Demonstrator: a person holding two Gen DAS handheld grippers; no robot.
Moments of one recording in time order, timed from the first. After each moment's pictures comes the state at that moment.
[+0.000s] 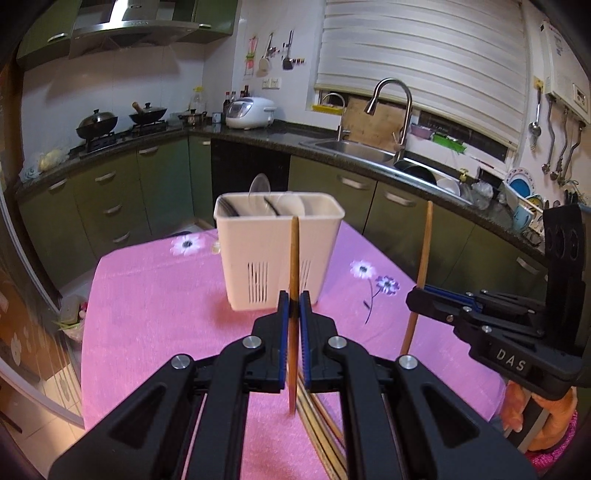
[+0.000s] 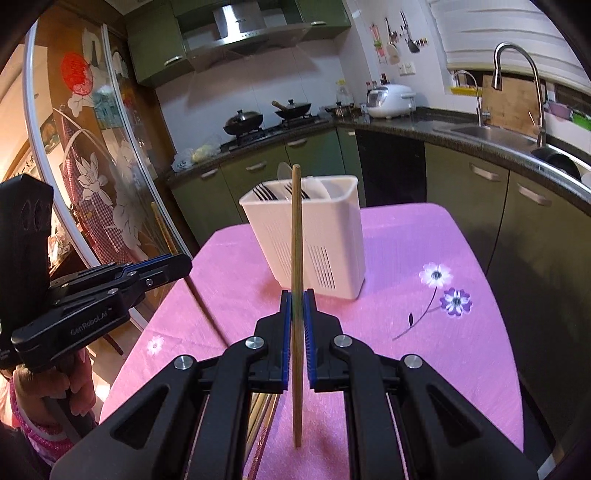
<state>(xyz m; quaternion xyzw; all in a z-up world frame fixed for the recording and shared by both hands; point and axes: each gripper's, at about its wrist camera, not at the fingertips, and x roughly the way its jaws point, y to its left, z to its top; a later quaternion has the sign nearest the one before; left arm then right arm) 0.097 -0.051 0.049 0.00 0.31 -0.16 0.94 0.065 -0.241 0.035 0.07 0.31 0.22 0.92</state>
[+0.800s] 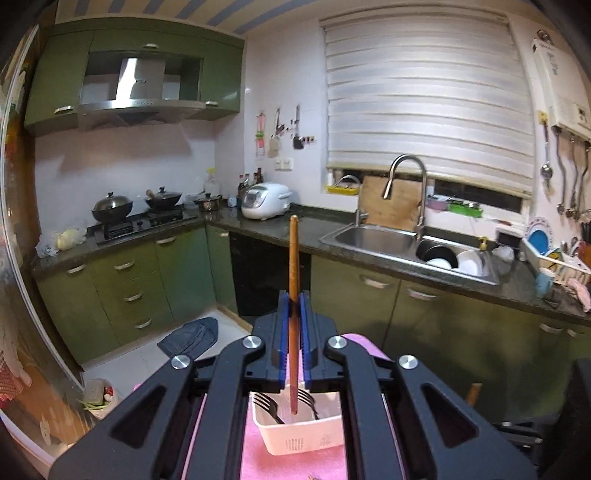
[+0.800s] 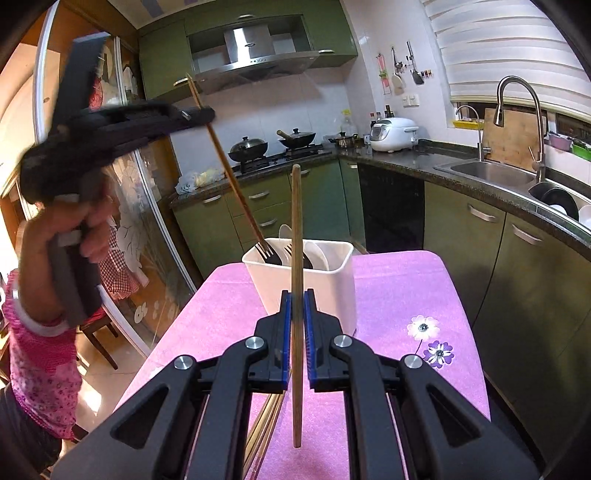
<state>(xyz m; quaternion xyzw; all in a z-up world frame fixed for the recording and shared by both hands) 0.189 -0.064 0.186 0.02 0.18 -0.12 0.98 0.075 -0.251 0.088 0.06 0.27 0.22 0.94</state>
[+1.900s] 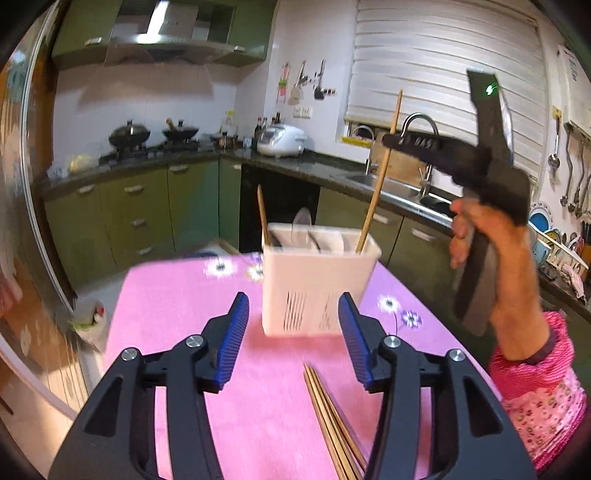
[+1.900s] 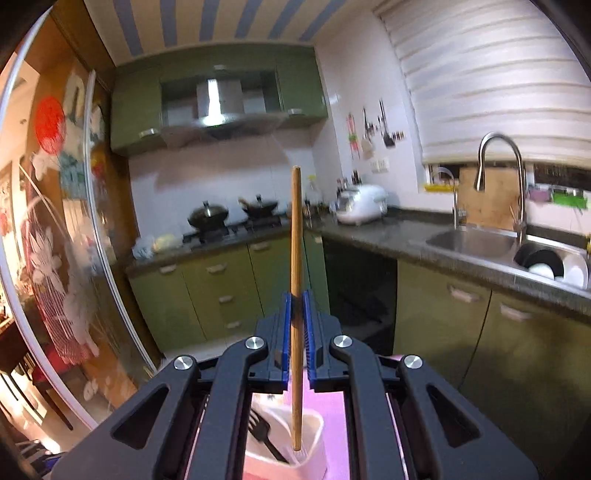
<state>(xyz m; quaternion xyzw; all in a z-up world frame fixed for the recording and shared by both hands) 0.091 -0.020 0.048 -0.03 0.27 -0.11 0.96 0.218 -0.221 0.138 0.07 0.15 0.13 0.98</state>
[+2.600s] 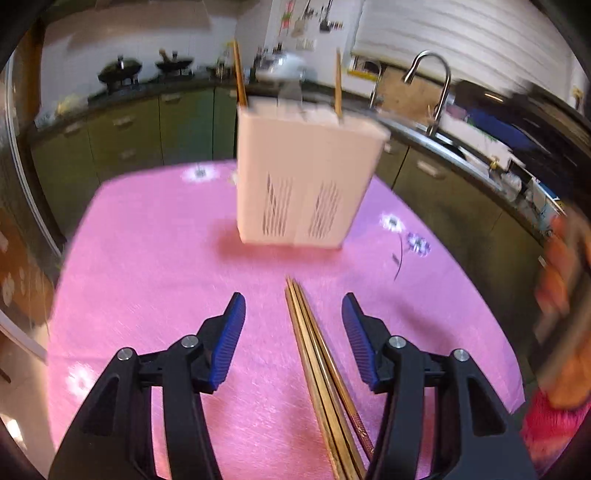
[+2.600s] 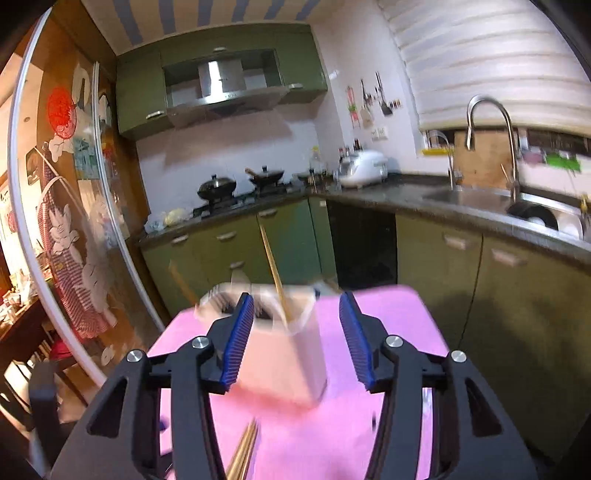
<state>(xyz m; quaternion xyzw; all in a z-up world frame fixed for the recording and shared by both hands) 0.106 -0.054 -0.038 -0.04 0.40 -0.11 0.91 0.107 -0.257 0.056 0.09 0.20 0.16 0.96</state>
